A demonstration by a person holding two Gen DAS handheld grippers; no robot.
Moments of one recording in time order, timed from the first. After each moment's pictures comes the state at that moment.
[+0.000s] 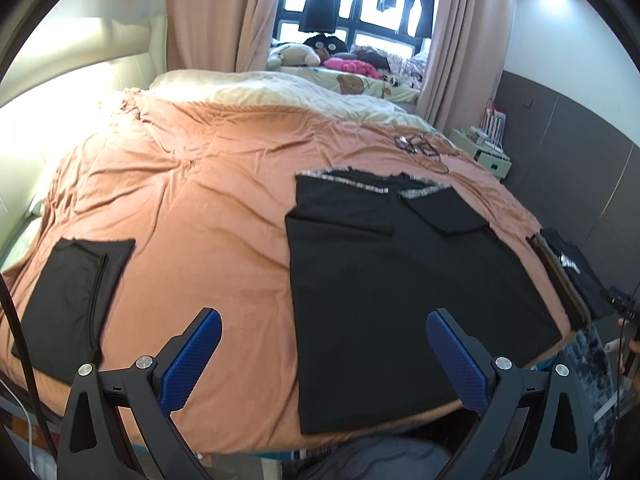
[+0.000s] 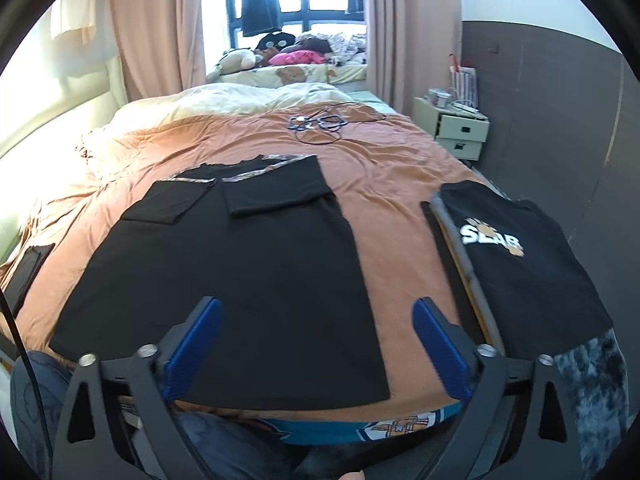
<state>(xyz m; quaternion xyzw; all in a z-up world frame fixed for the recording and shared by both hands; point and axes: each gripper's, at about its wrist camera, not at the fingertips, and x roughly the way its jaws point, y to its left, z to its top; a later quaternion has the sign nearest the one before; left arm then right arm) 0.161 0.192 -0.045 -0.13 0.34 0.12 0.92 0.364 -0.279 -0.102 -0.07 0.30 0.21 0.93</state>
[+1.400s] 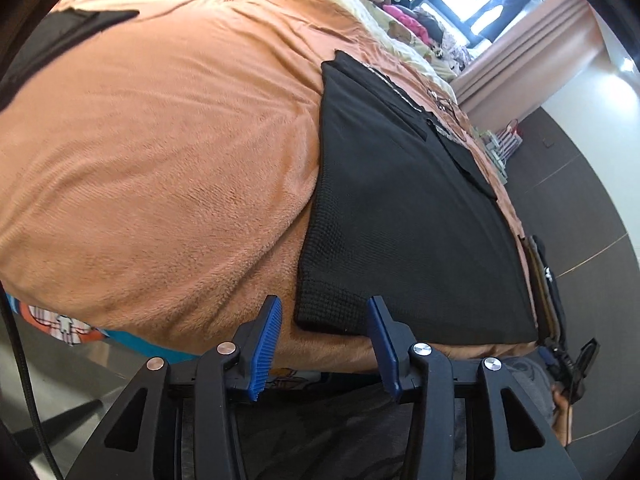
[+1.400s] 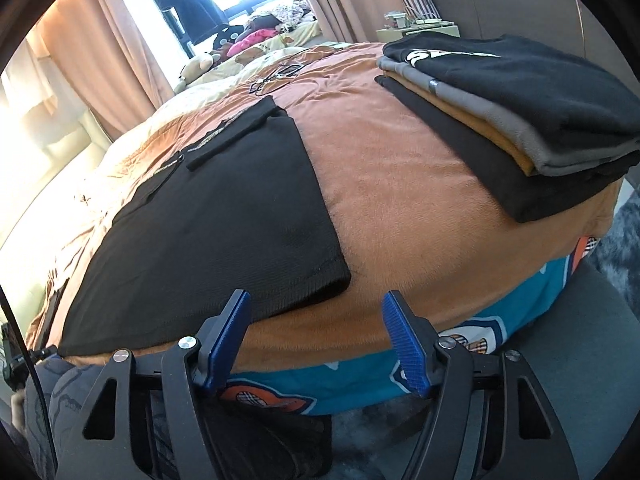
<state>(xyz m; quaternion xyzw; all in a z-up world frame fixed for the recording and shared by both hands) 0.122 0.208 -0.233 -0.36 0.39 0.07 0.84 0.377 -0.383 -0.229 0.11 0.38 0.23 0.89</state>
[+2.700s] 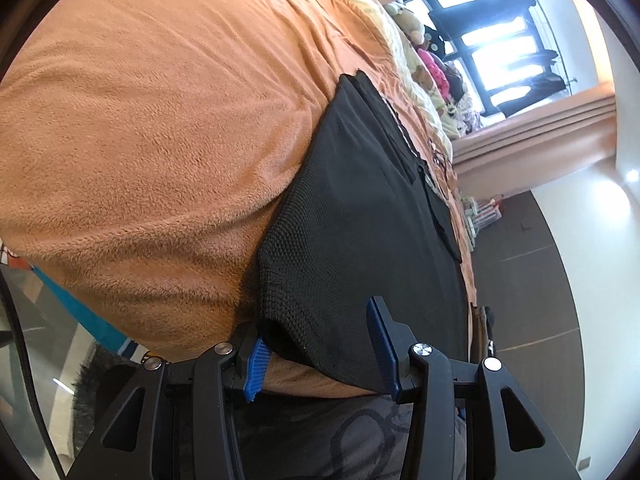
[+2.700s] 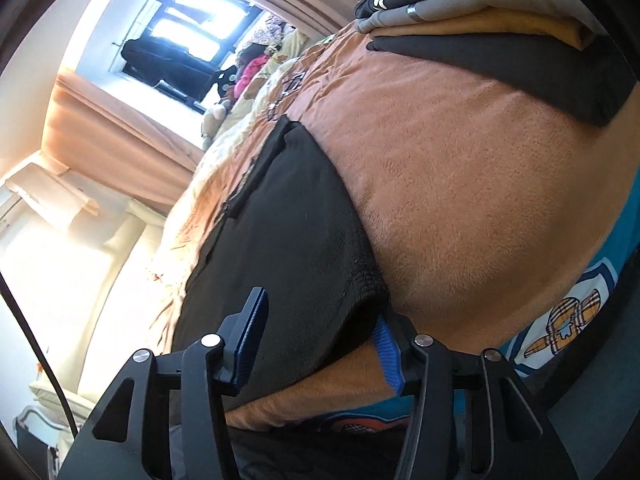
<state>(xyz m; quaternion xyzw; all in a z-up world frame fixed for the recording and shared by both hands) 0.127 0.196 -0.243 -0.52 0.31 0.08 0.79 0.419 -0.391 -0.294 0.33 0.38 0.27 0.82</state>
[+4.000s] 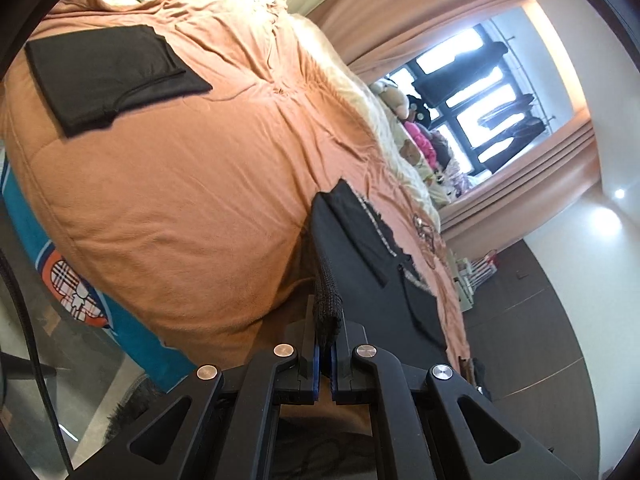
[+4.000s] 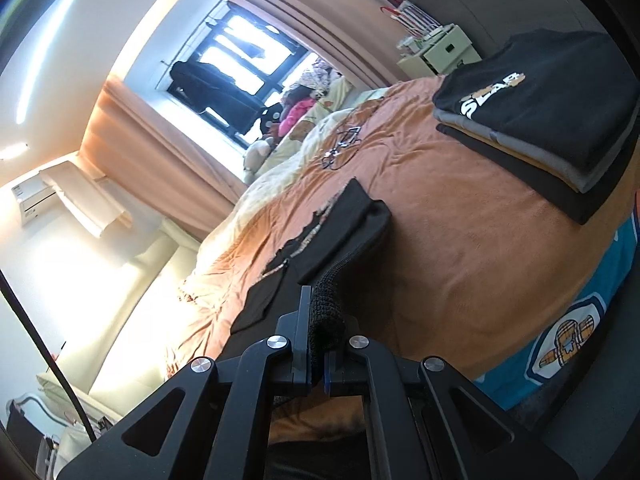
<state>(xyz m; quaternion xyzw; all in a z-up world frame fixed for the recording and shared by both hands) 0.035 0.228 -0.142 -0.48 0.20 0.14 0.84 0.325 -0.387 -0.202 0.33 0.29 0.31 0.85</state>
